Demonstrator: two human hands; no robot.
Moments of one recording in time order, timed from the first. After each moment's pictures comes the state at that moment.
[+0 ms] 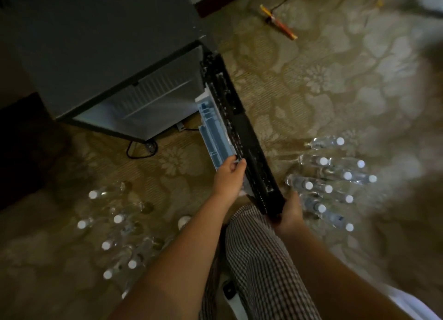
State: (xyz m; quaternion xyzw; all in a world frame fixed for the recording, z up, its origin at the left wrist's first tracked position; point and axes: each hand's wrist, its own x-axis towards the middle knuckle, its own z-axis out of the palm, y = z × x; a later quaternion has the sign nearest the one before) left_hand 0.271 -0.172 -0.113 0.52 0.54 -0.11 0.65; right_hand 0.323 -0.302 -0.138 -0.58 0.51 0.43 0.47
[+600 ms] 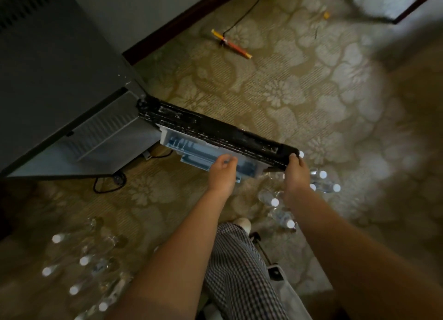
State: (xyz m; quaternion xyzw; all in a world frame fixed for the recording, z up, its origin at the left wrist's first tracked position) left_hand 0.423 -0.208 -0.098 0.51 0.55 -0.12 0.65; right_hand 0.517 -0.318 -0.115 -0.76 0.30 0.31 0.47
